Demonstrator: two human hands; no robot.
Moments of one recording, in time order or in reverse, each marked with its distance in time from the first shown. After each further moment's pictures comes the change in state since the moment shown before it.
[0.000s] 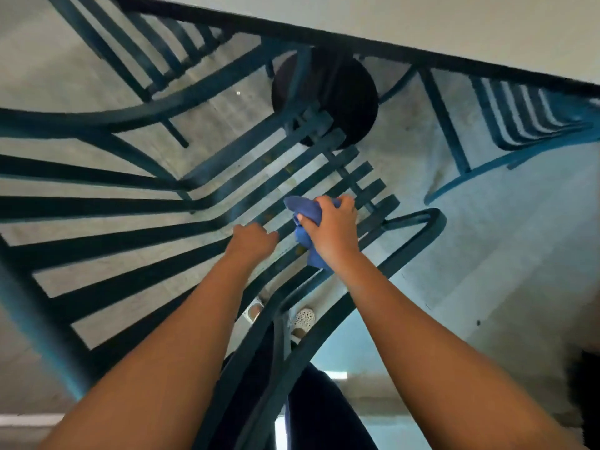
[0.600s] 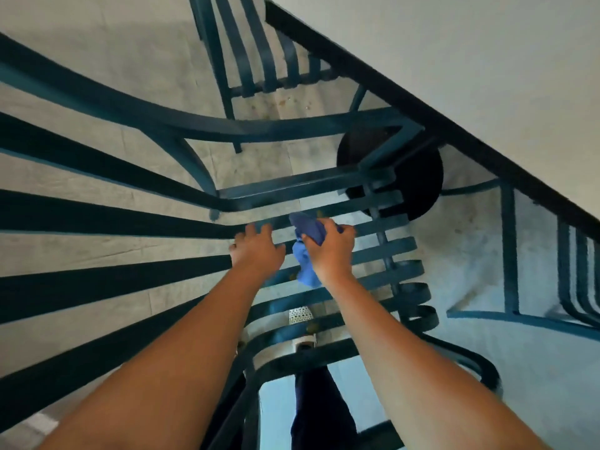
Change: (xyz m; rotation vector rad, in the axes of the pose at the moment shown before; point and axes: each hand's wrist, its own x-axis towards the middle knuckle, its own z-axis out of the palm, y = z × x) left_hand 0.128 -0.035 -0.025 -0.094 0.241 -0.134; right_hand 0.138 -0.059 0.088 0.046 -0.153 -0.134
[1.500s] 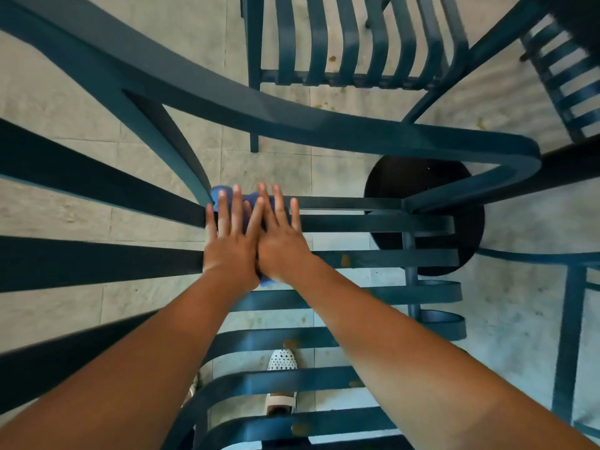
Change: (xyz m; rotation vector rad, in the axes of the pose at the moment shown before) left_hand 0.121 -0.034 0.037 0.380 0.185 0.009; right_hand 0.135 -0.013 0.131 -0.939 -0.353 -0.872
